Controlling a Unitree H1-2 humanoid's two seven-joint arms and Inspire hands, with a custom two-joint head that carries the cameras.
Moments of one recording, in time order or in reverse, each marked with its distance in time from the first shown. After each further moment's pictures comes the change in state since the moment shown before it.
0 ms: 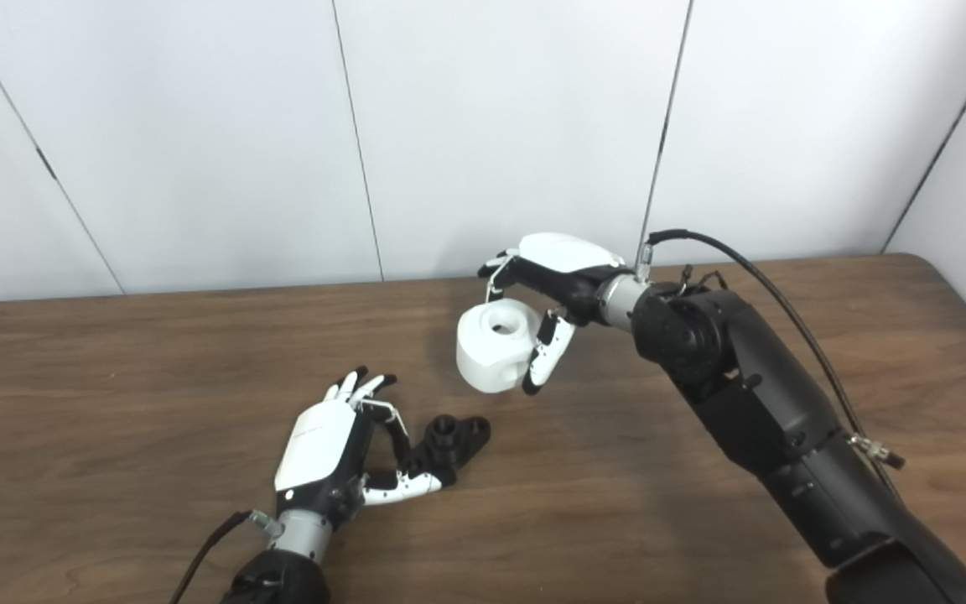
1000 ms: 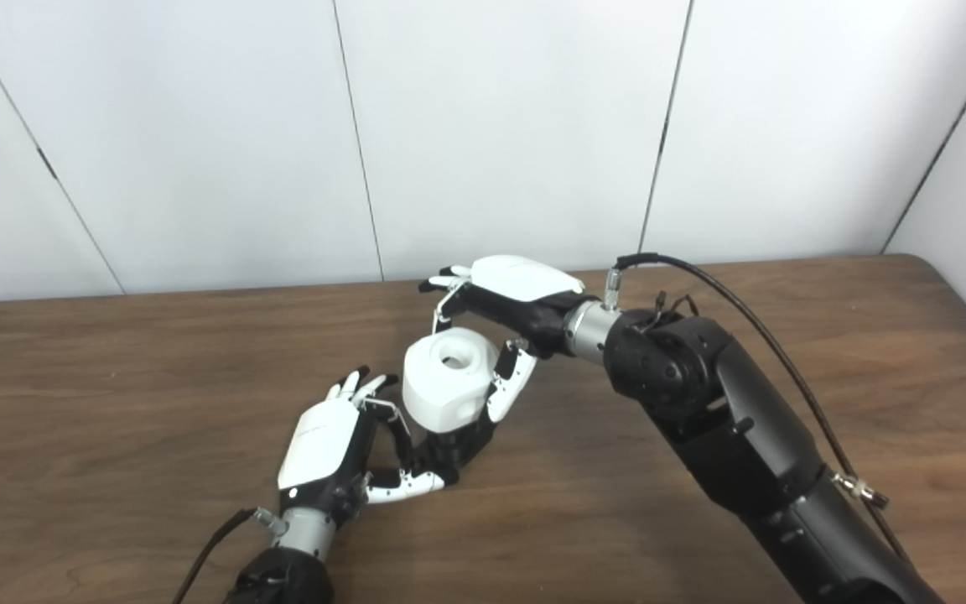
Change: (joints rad) left arm -0.008 -0.001 -0.014 -0.001 0.003 0.030 0.000; right arm 0.060 0.048 0.001 -0.217 0.020 0.052 0.090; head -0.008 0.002
